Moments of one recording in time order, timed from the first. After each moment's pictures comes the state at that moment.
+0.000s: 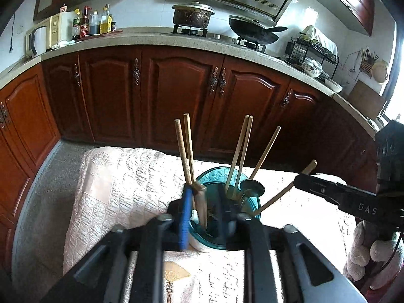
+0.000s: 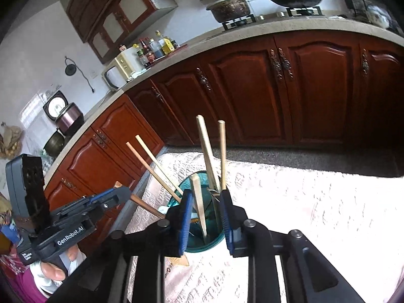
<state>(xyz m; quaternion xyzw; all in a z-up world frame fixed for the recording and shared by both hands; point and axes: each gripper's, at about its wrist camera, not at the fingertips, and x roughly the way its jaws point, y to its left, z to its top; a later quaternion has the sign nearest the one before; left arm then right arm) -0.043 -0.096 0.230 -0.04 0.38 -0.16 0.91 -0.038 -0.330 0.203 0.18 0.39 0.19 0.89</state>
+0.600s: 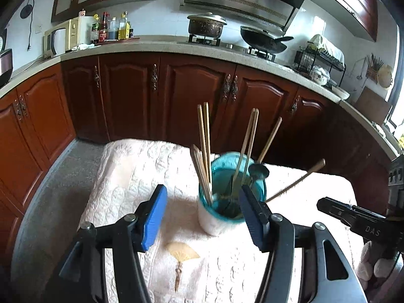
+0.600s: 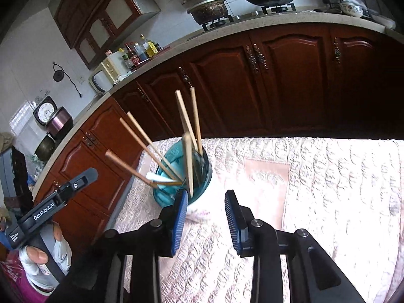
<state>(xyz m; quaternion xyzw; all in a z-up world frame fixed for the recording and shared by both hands) -0.096 -0.080 0.227 -0.04 0.36 -0.12 0.92 -0.116 -0.338 0.187 0.17 0.38 0.13 0.90</state>
